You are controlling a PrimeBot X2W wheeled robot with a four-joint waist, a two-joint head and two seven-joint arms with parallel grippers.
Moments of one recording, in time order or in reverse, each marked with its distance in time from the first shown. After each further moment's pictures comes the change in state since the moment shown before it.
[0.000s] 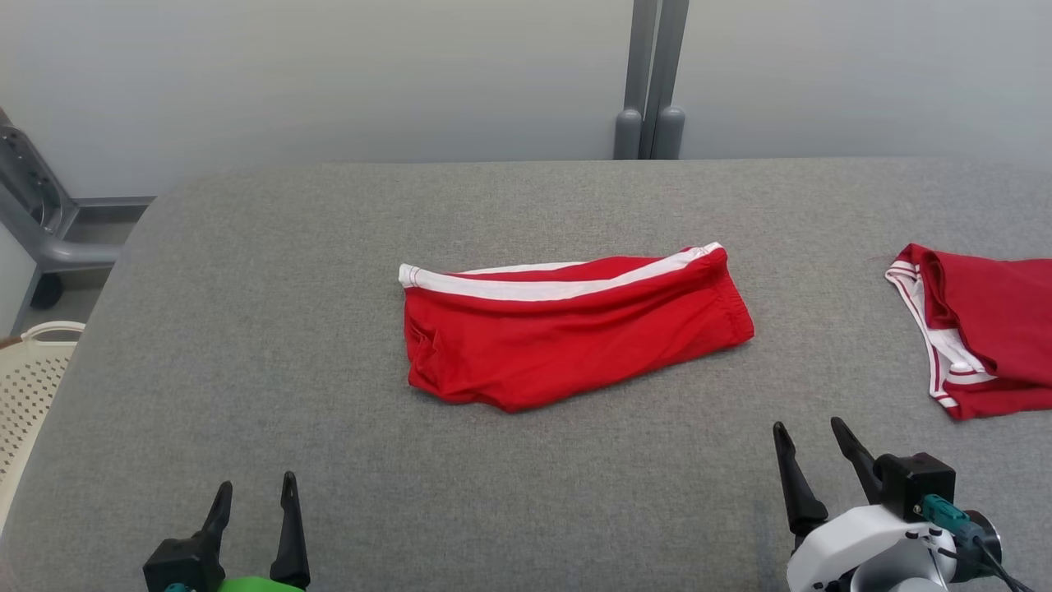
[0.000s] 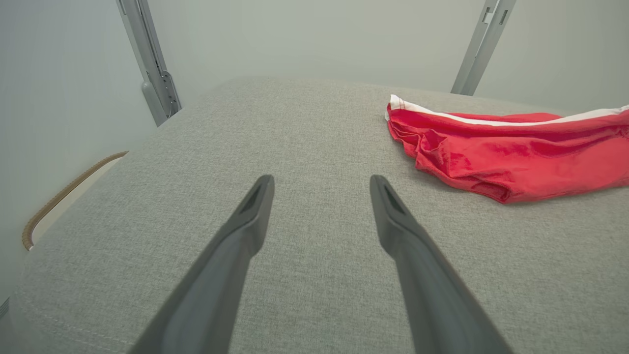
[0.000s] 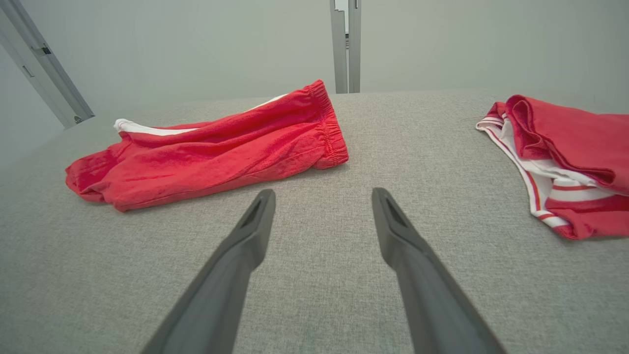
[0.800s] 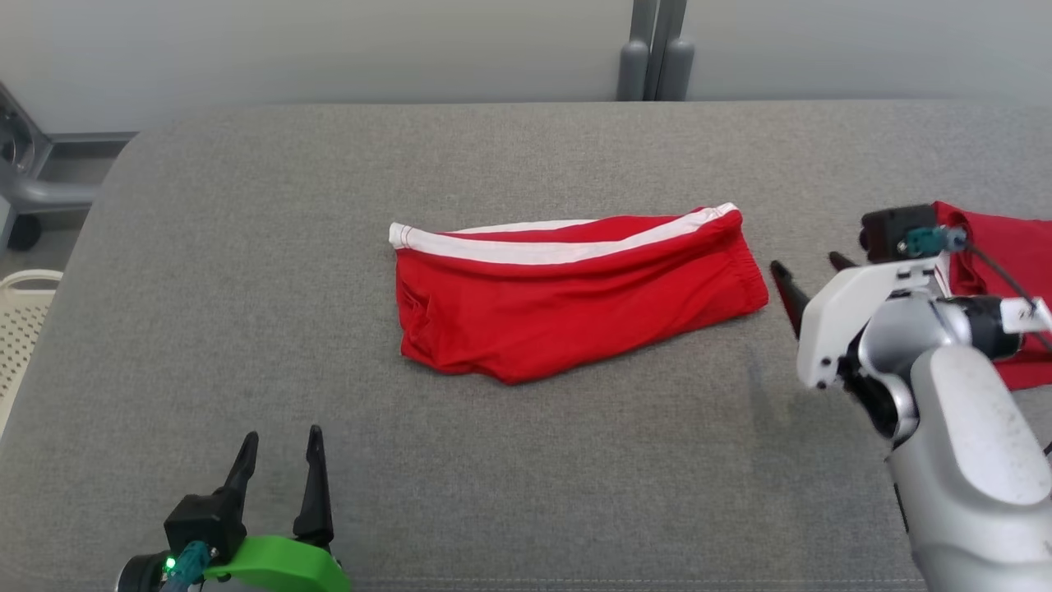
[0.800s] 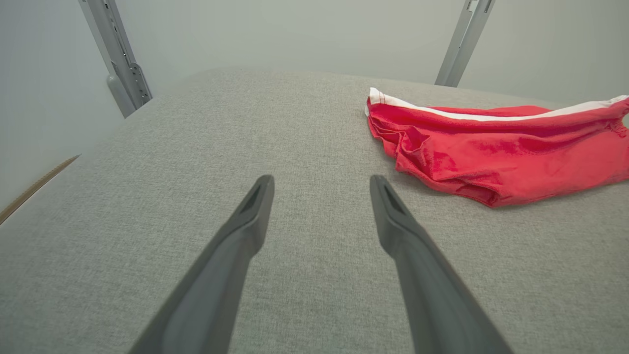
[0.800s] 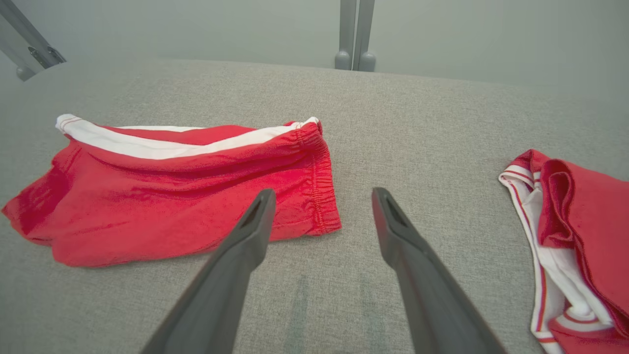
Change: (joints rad) left arm -0.063 -0.002 -0.046 -0.007 -0.017 -0.005 -0.010; right arm -0.404 -0.052 0.004 0.008 0.012 0.000 0.560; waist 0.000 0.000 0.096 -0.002
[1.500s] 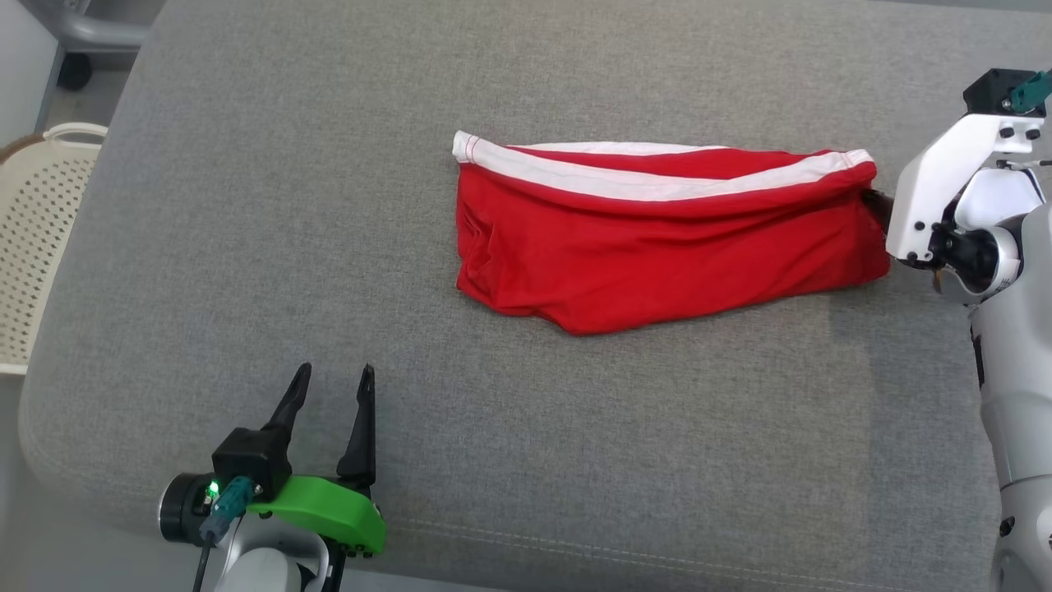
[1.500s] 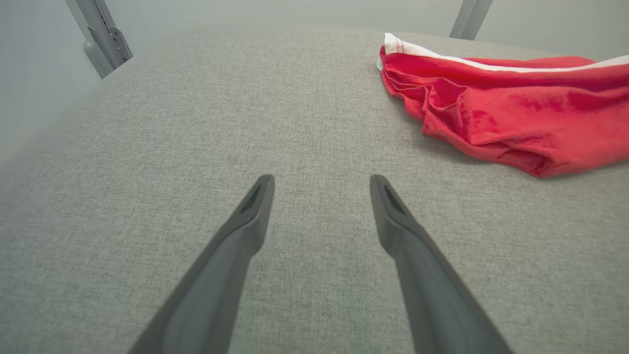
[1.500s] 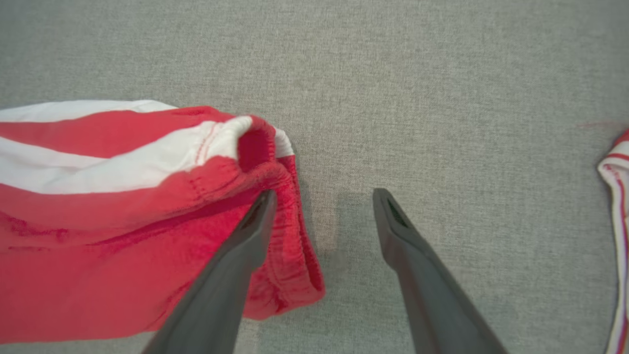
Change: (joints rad) left arm -0.164 -0.008 -0.101 0.083 0.018 -0.048 -0.026; right arm -0.369 -0.110 -0.150 0.281 0.023 0.000 0.397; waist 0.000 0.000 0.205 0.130
